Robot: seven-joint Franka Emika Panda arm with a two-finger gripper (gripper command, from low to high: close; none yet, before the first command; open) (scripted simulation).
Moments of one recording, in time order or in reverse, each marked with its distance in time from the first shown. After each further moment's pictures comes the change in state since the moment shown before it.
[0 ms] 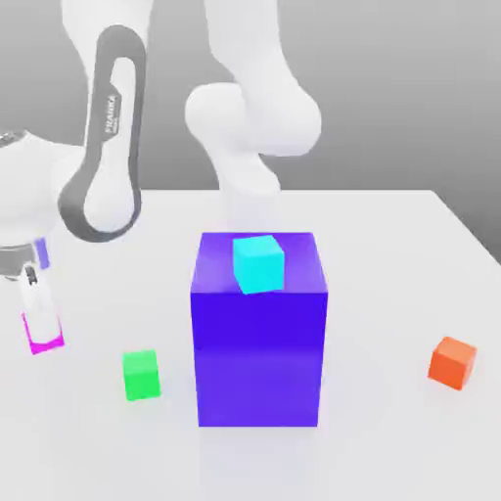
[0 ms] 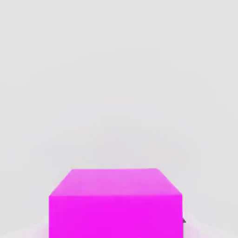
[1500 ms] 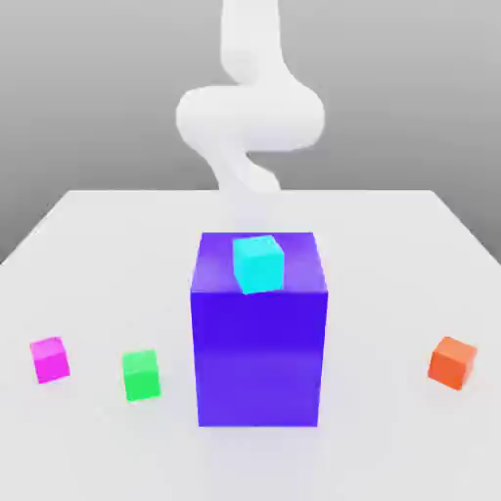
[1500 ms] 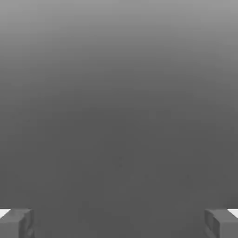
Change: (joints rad) arm 0.471 -0.784 0.236 0.385 -0.119 -0.445 -0.198
